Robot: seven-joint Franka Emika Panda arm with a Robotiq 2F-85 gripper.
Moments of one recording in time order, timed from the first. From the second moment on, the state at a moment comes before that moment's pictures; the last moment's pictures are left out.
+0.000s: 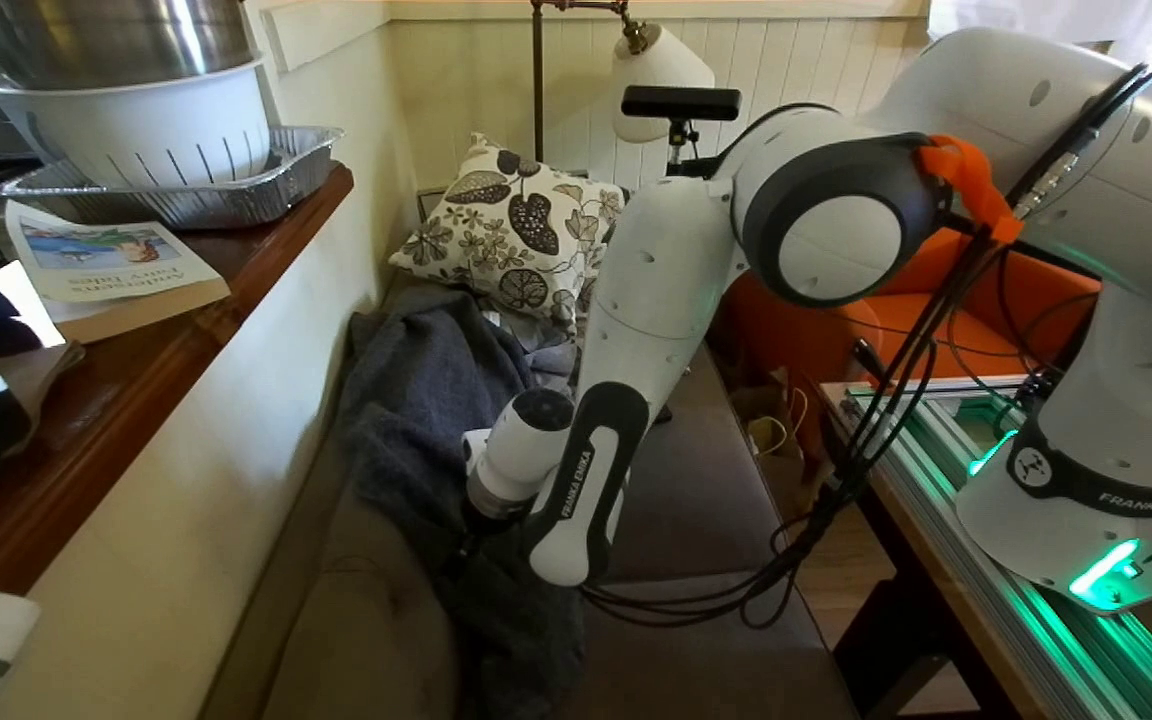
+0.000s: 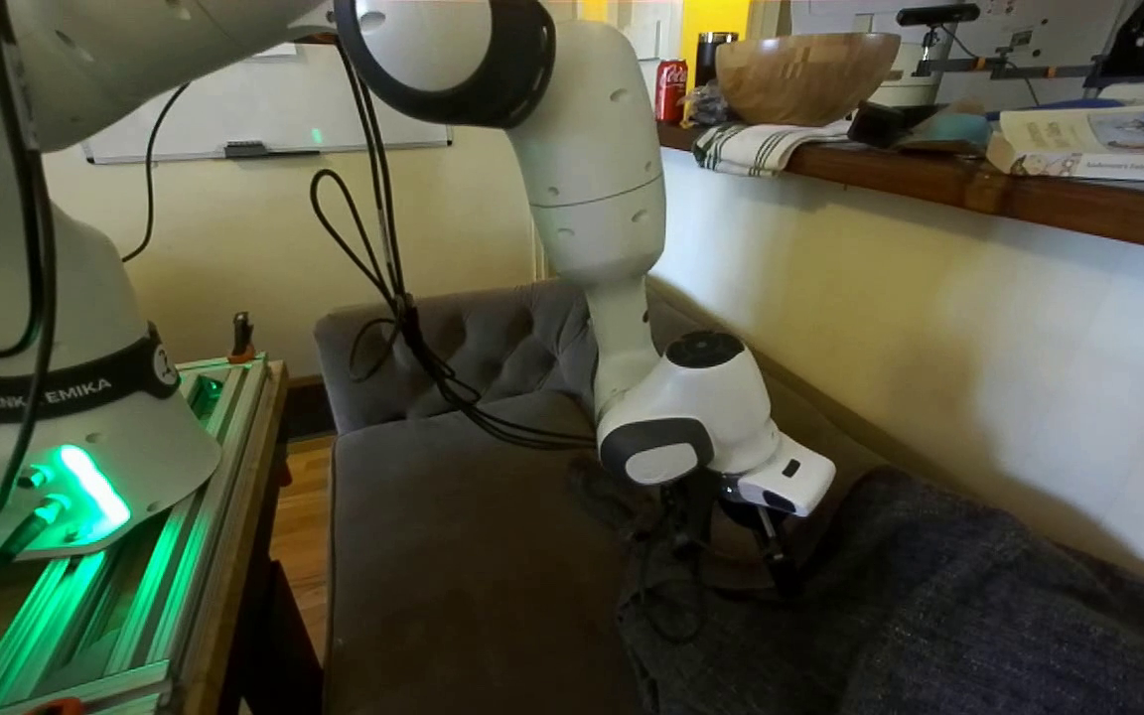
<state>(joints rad) -0.23 1.23 0.01 -1.67 0.11 3.34 0.04</state>
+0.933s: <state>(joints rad) -0.19 1.32 -0.03 -1.57 0.12 3.31 0.06</state>
